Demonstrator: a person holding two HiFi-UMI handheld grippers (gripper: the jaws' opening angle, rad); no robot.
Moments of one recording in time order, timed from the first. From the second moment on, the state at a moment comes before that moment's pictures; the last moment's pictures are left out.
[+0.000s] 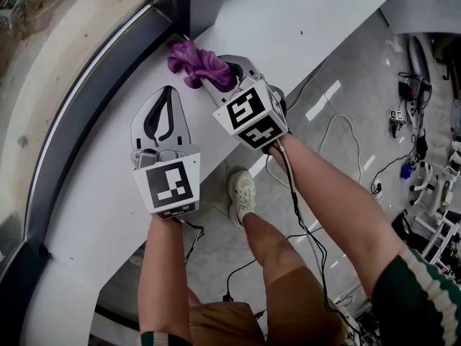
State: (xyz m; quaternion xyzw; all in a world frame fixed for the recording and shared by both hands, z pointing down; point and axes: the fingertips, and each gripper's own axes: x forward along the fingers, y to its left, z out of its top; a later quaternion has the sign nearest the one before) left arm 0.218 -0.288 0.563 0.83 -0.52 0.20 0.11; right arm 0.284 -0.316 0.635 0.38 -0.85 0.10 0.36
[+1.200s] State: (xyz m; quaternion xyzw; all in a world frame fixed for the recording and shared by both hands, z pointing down) left arm 0.307 -0.191 0.596 0.87 -0.43 0.21 0.15; right arm 0.369 -0.200 0.659 0.40 -0.82 0.15 0.37
